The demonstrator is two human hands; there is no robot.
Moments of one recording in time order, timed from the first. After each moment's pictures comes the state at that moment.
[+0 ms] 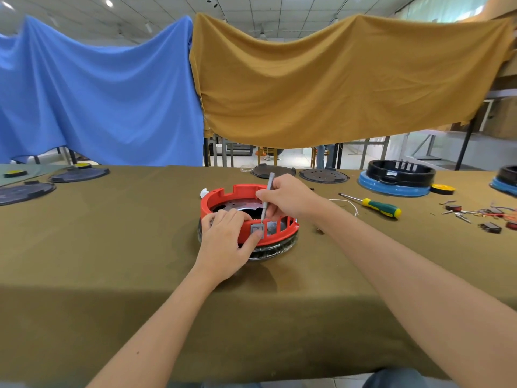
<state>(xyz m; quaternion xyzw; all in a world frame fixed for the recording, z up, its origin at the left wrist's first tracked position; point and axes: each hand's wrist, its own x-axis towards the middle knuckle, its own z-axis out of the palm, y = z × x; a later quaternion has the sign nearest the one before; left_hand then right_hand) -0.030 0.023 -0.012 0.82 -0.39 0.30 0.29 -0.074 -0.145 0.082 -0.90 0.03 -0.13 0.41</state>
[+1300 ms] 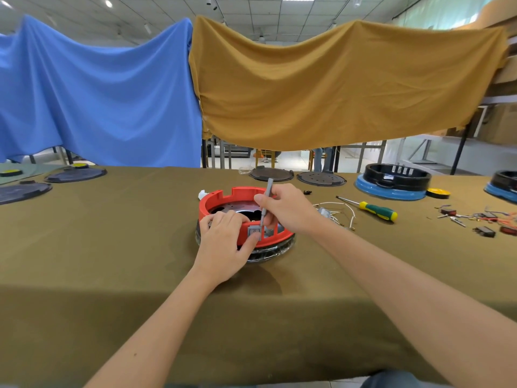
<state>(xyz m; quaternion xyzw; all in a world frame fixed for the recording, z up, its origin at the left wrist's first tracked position) -0.027 0.022 -0.015 0.82 -0.39 0.31 0.28 -0.092 -0.134 0.069 -0.90 0.02 -0.20 0.39</state>
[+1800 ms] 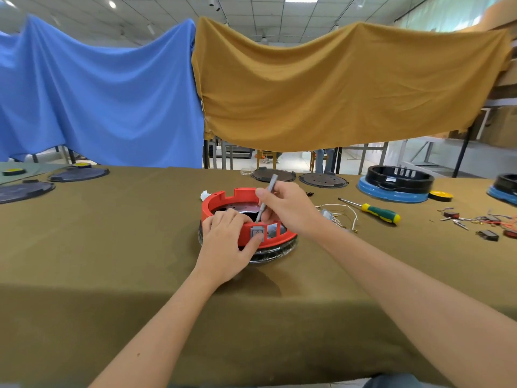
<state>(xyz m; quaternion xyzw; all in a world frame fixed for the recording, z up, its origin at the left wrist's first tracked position) -0.025 0.023 -0.016 0.81 -0.39 0.31 0.30 -0.093 -0.129 0.070 -0.86 -0.03 -0.23 0.45</state>
